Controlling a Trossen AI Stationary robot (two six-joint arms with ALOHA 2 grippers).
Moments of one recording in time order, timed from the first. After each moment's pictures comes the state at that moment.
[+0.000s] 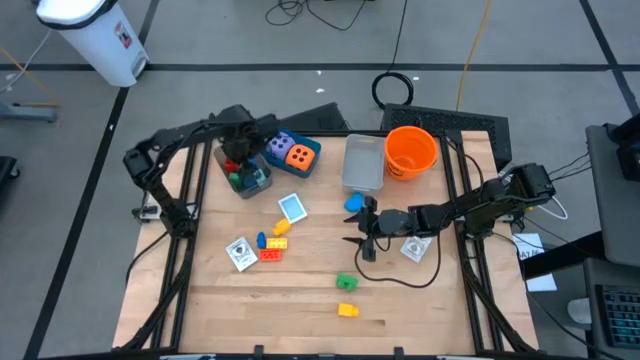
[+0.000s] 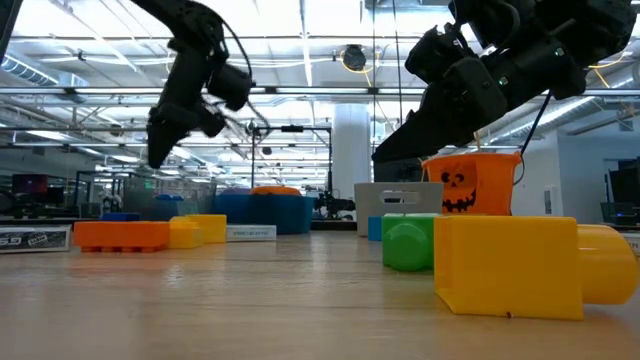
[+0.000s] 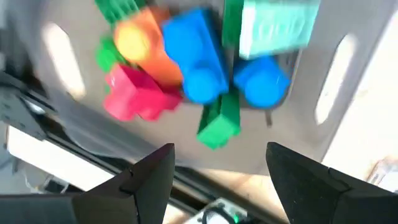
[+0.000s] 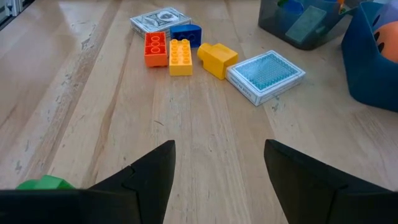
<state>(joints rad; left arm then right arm) 0.66 1.68 1.35 -1.47 -0.13 0.02 0.16 1.49 0.57 0.47 0.21 0.09</state>
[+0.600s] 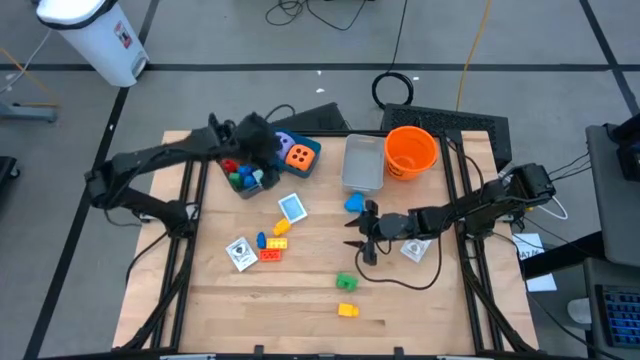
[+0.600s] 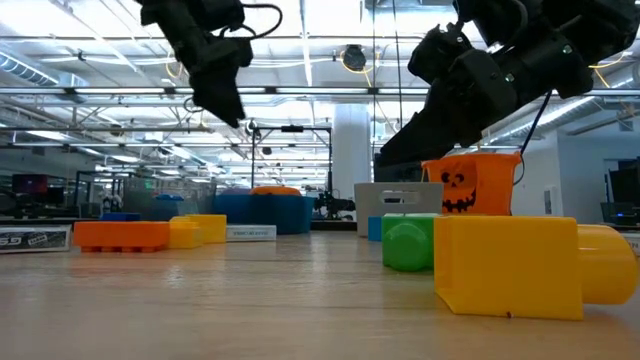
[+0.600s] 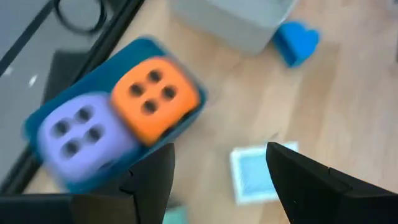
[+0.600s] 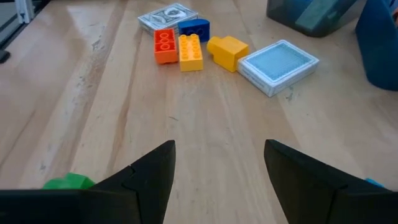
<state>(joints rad) 0.47 1.33 1.10 -0.65 0.09 0.05 0.19 1.49 0.57 0.45 0.21 0.17</state>
